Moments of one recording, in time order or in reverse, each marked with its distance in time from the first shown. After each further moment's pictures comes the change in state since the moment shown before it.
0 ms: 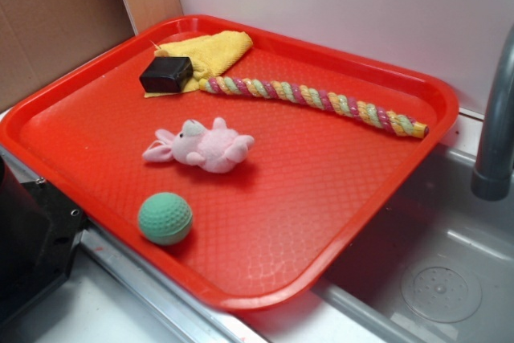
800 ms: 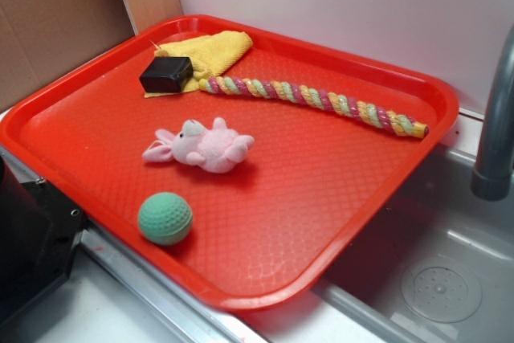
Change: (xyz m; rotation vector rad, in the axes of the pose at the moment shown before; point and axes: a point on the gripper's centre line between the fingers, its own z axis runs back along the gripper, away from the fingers) arm 0.010 0.016 -0.013 -0.013 -0.032 -0.078
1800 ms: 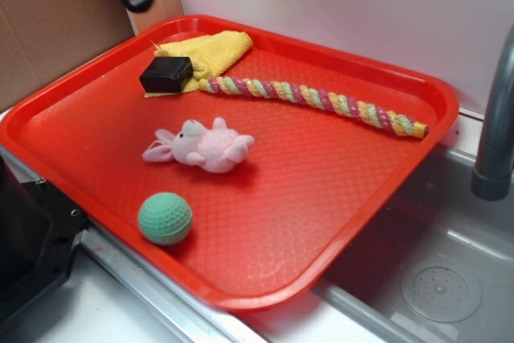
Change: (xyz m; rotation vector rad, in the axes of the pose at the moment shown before) arm 0.095 0.044 -0.109 -0.002 -0.138 -0.497
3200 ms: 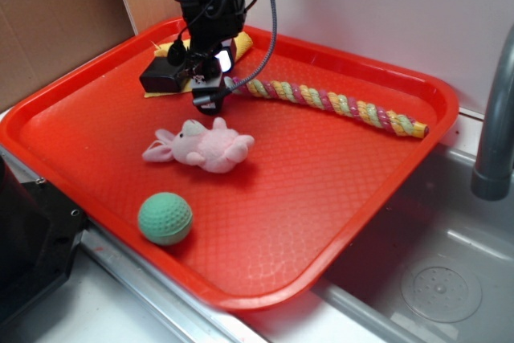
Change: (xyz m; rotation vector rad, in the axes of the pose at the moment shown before) arm 0.015 -0.009 -0.117 -0.041 0.190 -0.379
